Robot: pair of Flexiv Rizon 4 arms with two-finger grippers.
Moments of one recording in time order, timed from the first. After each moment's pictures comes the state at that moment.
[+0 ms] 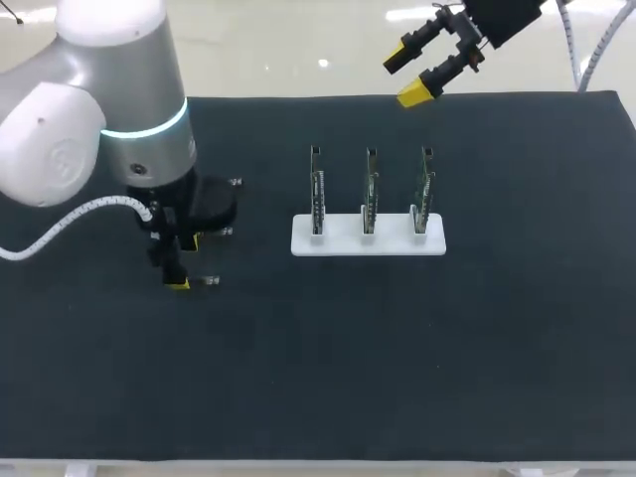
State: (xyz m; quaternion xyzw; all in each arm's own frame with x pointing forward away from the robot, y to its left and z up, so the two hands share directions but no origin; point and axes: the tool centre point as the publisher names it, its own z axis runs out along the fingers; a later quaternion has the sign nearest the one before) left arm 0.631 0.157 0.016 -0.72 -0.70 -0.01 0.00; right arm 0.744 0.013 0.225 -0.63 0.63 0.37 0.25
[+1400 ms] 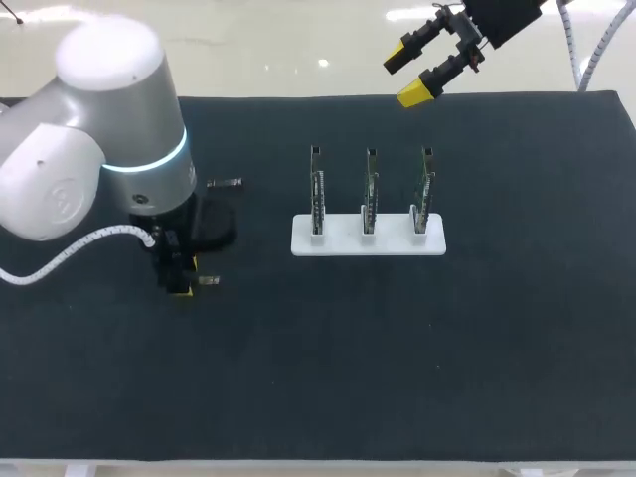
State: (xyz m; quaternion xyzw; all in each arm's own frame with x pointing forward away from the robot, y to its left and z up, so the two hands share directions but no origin) left arm 0.627 0.160 -0.011 -0.71 -0.70 -0.02 -0.01; right arm 0.744 0.013 0.225 -0.63 0.63 0.37 0.25
